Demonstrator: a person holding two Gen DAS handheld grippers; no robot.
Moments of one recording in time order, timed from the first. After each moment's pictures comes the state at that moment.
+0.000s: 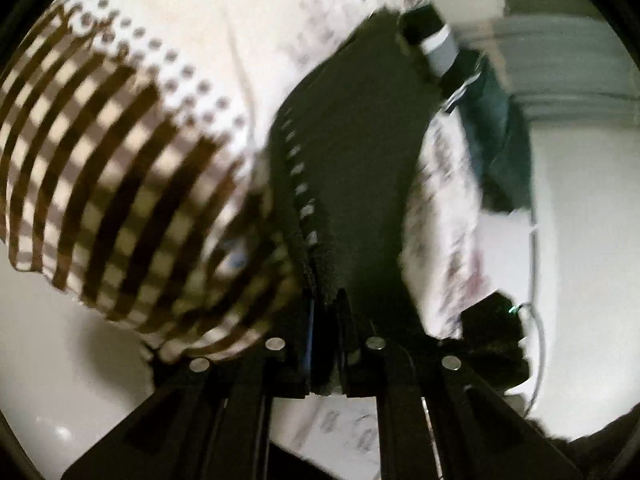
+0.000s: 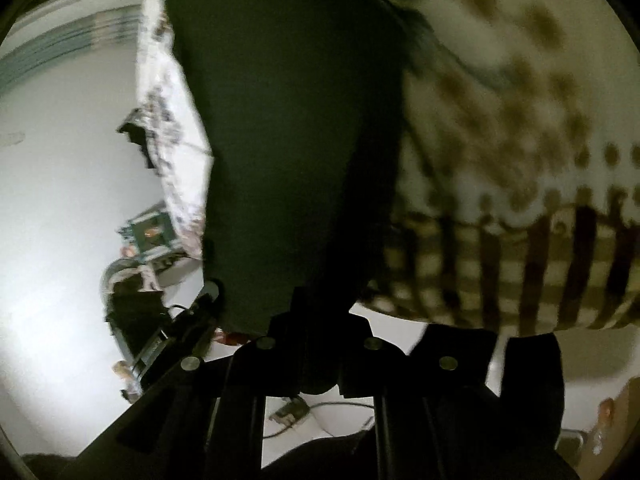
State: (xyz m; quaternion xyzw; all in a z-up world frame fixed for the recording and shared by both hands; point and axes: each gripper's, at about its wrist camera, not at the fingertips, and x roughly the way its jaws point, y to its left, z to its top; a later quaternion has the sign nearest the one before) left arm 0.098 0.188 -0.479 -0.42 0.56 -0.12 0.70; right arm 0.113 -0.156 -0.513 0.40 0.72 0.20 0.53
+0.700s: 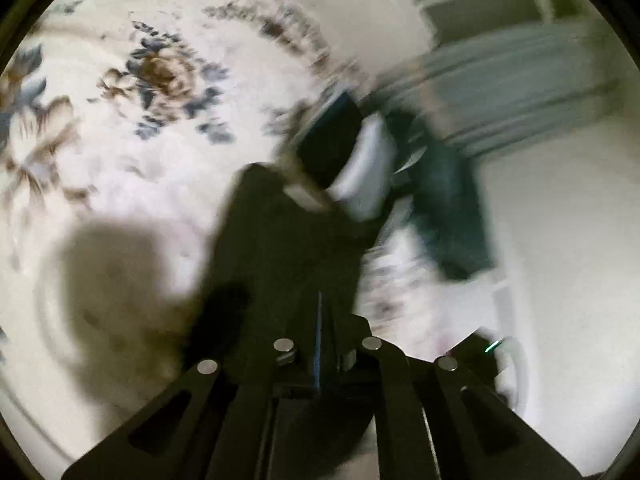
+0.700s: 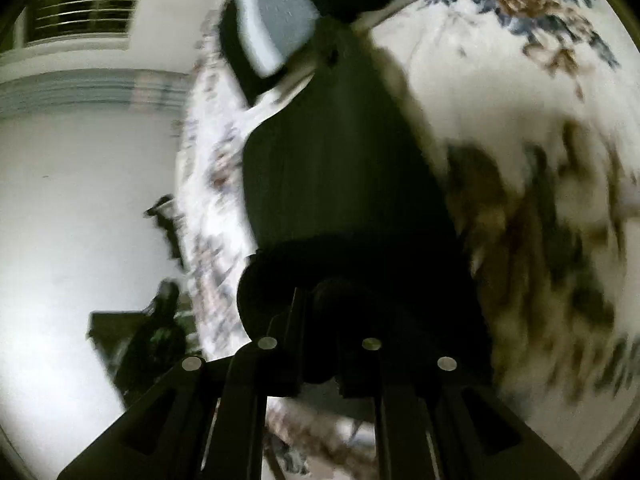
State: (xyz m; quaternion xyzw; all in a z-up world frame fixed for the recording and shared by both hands) left arm 0.414 0.195 -0.455 -0.35 0.47 -0.18 0.79; right arm 0.424 -0.154 -0.478 0.40 0.63 0.15 0.65
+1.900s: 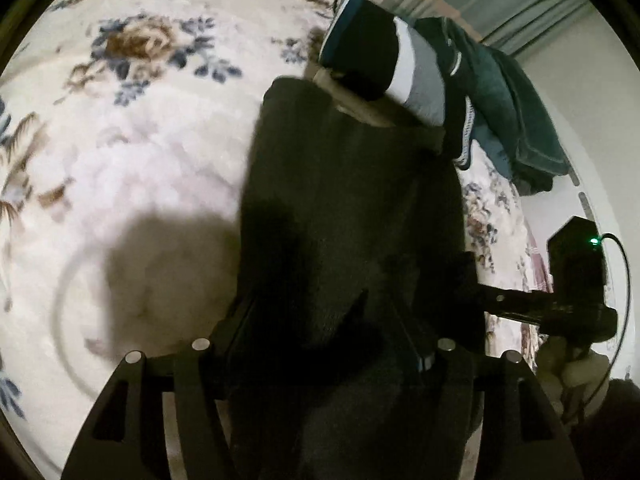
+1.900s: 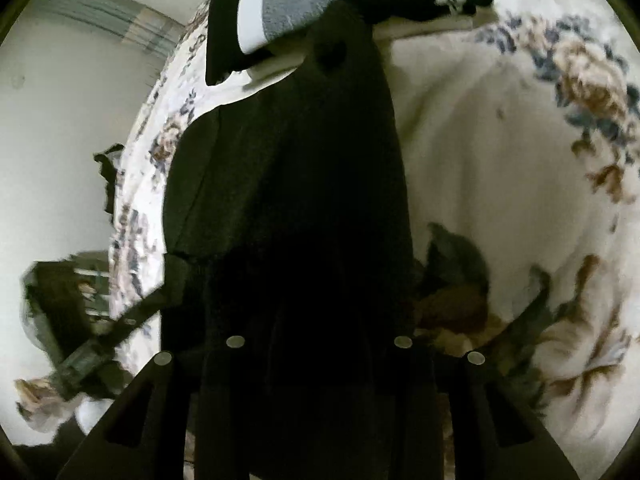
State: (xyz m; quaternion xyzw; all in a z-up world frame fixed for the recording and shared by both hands) left arm 0.416 0.143 -0.521 -0.19 0.54 -0.16 0.80; right arm 0.470 -0.132 -0.518 0.22 0.63 0.18 0.72
